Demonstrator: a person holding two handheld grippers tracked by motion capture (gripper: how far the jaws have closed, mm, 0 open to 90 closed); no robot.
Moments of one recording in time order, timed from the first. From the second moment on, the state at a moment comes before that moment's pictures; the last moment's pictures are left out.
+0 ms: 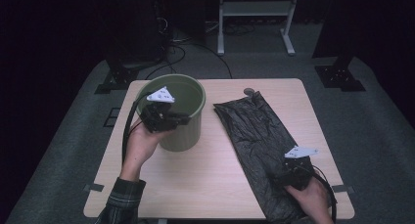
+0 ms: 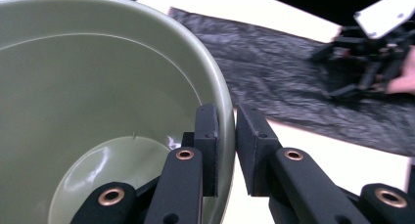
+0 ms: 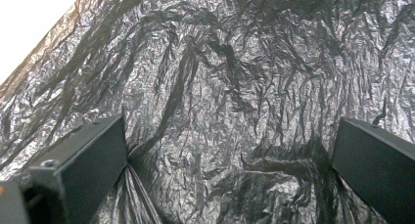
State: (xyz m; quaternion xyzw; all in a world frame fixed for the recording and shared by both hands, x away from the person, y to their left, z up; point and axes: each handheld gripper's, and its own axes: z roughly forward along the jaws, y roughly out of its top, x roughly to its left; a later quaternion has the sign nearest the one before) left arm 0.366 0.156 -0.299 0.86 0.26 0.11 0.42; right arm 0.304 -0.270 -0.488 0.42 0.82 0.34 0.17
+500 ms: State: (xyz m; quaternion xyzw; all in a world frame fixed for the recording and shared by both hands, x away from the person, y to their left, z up) left arm 0.356 0.139 -0.284 0.86 0.23 0.09 0.44; right arm 0.304 -0.270 -0.488 0.42 0.82 0.34 0.17
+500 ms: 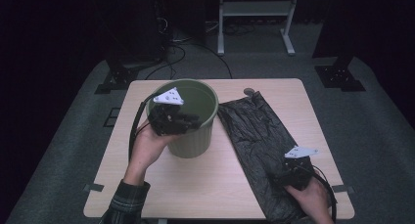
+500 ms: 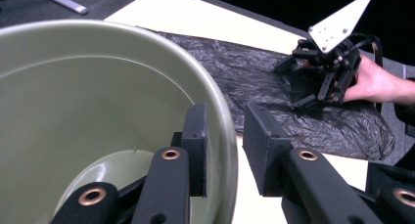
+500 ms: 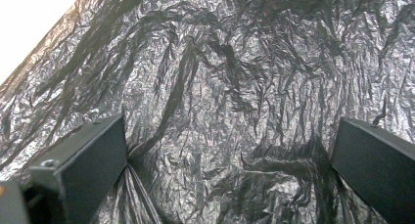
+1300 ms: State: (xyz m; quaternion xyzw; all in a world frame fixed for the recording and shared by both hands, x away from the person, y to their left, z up) left arm 0.402 0.202 -0.266 0.84 0.31 0.17 0.41; right arm 0.304 -0.270 -0.488 0.42 0.82 0.34 0.17
